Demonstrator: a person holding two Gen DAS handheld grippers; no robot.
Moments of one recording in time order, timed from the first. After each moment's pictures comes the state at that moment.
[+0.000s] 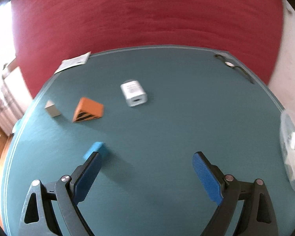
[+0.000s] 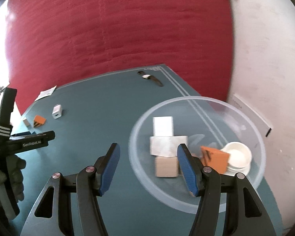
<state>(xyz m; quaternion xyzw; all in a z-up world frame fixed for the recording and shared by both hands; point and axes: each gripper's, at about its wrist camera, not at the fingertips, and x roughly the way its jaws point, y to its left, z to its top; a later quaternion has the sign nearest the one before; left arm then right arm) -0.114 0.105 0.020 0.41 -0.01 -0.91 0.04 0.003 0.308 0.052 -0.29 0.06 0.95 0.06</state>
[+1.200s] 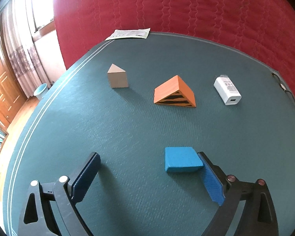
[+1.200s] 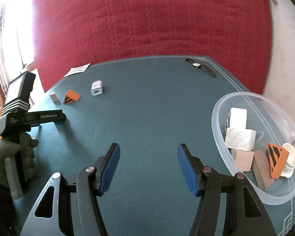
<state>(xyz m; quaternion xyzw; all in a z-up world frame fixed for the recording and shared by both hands) -0.114 0.002 0.000 0.44 0.07 -0.88 0.15 -0.015 0.226 0.034 -0.33 0.03 0.94 -0.05</state>
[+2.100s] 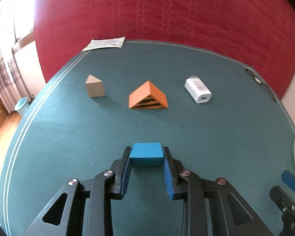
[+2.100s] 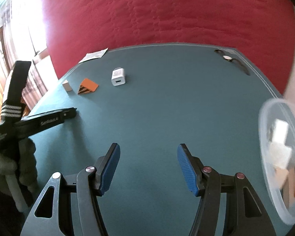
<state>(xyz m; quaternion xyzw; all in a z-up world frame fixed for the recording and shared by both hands) -0.109 0.007 0.007 0.41 0.05 -0.91 0.06 -0.064 0.182 0.028 -0.38 0.02 0.92 -0.11</state>
